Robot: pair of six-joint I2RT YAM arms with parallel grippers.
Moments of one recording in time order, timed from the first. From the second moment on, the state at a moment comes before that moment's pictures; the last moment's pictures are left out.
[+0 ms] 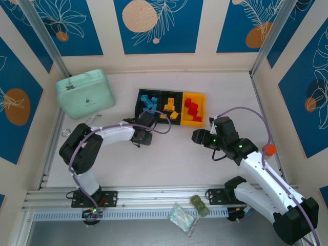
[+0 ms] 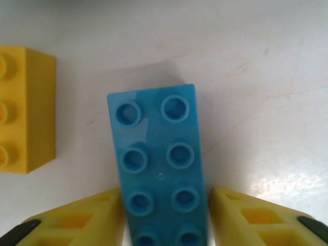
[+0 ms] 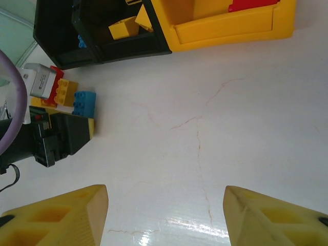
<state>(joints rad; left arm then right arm) -0.69 1.76 1.03 -0.53 -0.17 -0.43 0.44 0.84 0.67 -0.63 -0.18 0.70</state>
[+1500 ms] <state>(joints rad) -0.52 1.99 1.70 -0.83 -0.15 -0.29 0.65 1.02 0.74 -0.46 -0.28 0.67</state>
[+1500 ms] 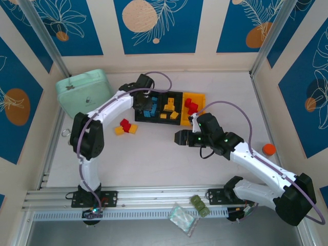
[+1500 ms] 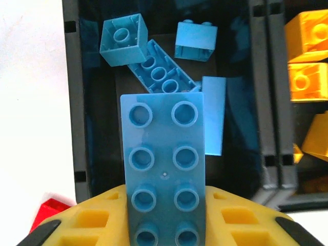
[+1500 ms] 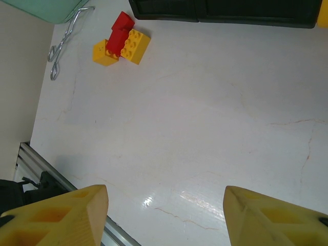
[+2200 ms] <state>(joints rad) -0.52 2.07 1.76 -0.91 -0.27 -0.26 0.64 1.06 0.74 -0.46 -0.28 0.67</state>
